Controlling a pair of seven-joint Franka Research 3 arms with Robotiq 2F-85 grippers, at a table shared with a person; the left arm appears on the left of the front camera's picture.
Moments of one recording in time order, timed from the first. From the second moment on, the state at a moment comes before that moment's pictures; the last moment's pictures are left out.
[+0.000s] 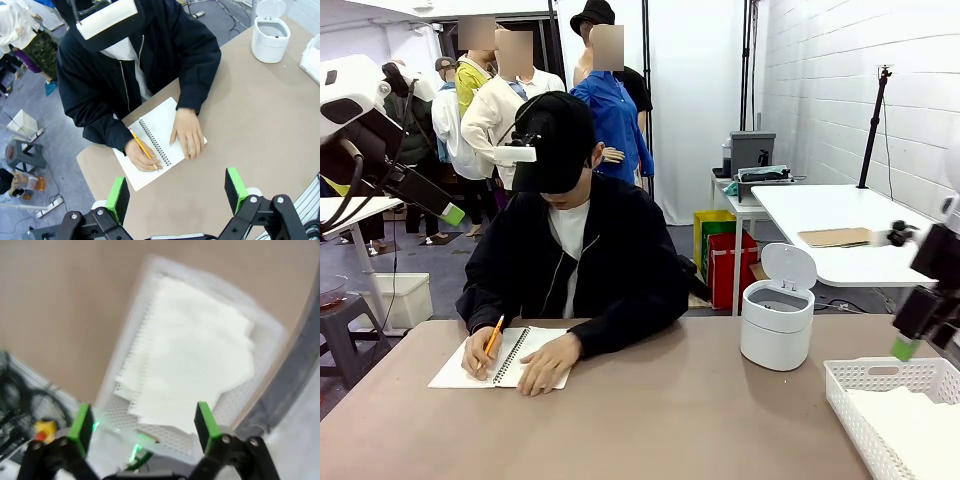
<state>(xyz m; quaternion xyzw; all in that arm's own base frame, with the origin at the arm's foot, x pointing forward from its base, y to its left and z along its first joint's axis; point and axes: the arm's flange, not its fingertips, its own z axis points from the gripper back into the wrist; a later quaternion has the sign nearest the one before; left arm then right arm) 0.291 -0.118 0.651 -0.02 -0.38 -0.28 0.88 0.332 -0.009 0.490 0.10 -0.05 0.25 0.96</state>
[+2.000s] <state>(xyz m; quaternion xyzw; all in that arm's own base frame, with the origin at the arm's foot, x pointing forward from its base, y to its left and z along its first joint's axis) 0.291 -0.118 0.651 -0.02 -0.38 -0.28 0.88 0.354 0.228 0.632 0.15 -0.33 0.45 0.81</state>
